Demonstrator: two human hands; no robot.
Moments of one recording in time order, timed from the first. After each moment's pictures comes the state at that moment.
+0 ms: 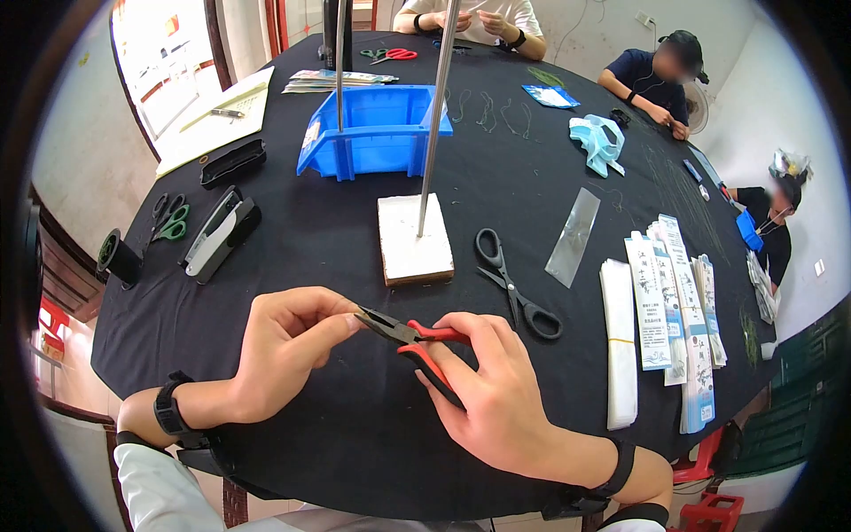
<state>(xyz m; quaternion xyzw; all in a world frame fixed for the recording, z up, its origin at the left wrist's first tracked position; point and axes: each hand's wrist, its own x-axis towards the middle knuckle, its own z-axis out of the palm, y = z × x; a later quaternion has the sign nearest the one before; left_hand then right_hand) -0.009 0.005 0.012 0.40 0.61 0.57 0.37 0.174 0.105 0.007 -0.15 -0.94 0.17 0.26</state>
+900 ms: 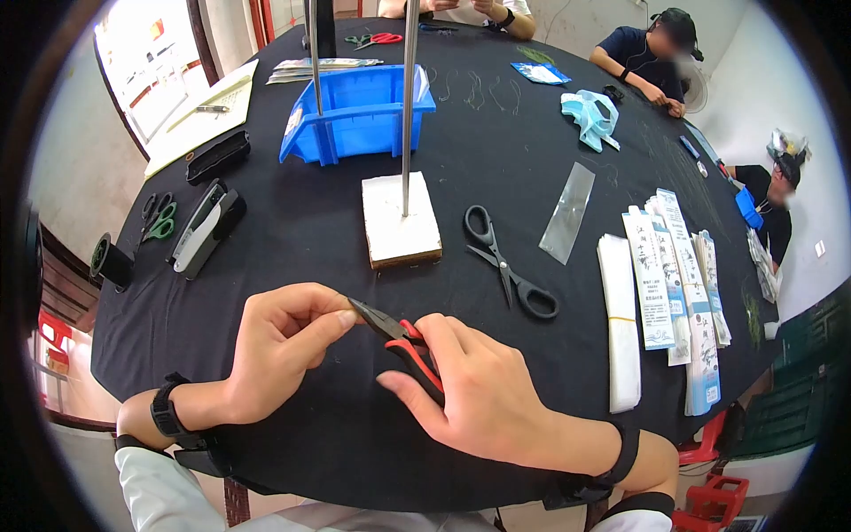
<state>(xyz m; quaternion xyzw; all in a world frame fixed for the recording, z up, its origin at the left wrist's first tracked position) -0.001 0.005 0.009 0.41 0.61 0.55 0.39 0.174 0.100 0.014 -0.19 -0.93 0.25 0.19</state>
